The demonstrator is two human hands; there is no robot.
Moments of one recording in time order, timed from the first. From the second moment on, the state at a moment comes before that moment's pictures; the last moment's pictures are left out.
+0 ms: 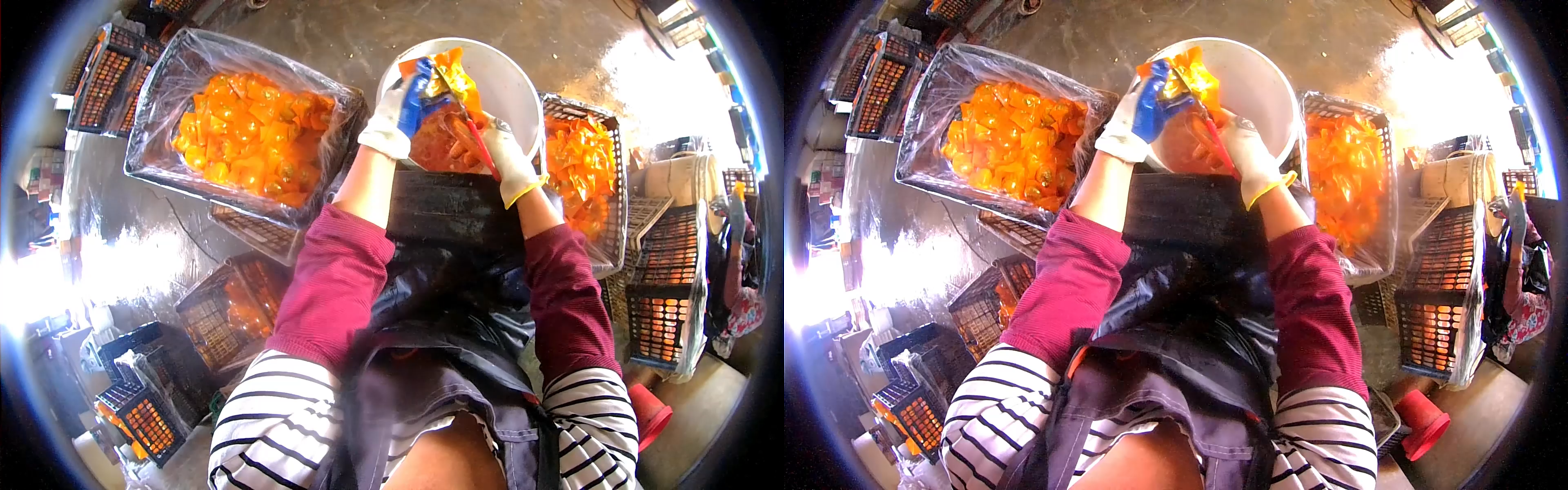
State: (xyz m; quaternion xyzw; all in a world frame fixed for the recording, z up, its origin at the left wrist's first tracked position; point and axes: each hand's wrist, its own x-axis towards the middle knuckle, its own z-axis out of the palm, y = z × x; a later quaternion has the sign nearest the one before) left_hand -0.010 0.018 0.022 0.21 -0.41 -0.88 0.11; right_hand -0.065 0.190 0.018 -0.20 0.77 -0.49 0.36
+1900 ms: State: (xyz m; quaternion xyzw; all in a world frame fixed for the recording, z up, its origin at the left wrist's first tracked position) left_hand 0.175 -0.168 -0.067 0.45 -0.78 -0.40 0.18; right_hand -0.110 0.256 -0.002 -0.15 0.12 -0.90 0.39
